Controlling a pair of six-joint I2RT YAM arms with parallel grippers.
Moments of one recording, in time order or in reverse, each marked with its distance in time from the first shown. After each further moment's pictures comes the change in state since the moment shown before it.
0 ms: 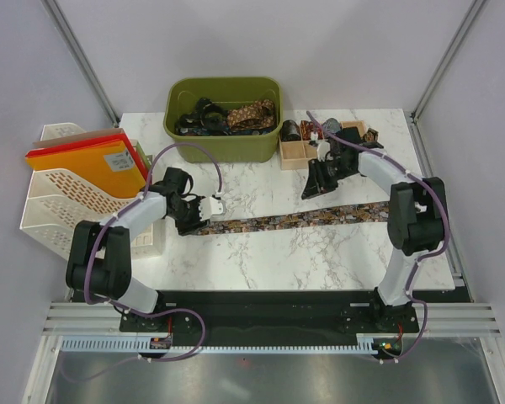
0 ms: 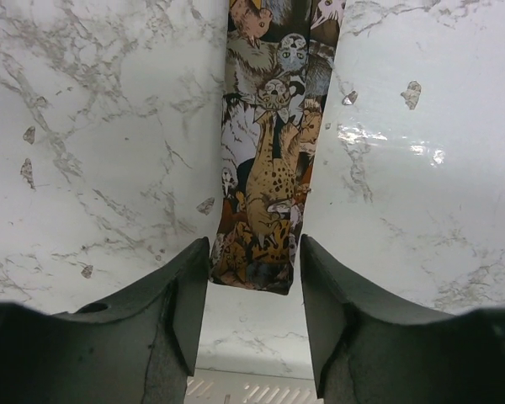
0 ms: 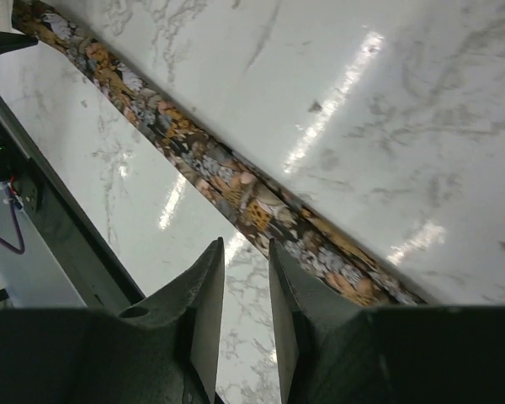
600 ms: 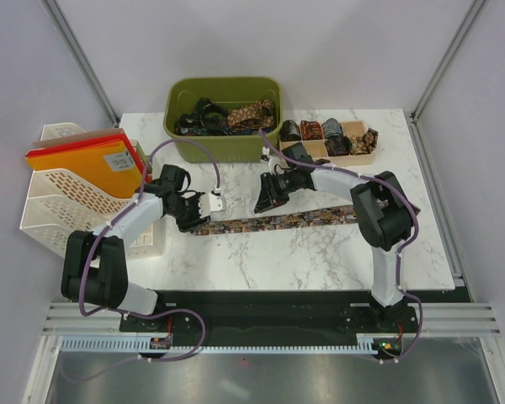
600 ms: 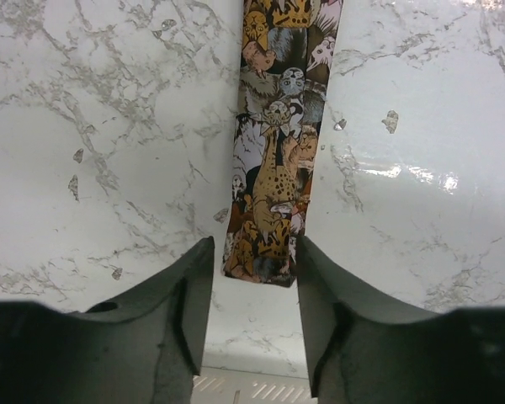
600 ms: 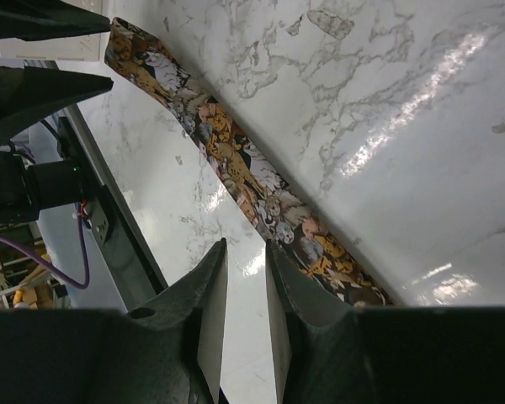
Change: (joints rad) left arm -0.001 -0.069 0.017 -0.018 0.070 -0.002; right arm 0.346 0.143 -0.023 0.397 -0.060 0.394
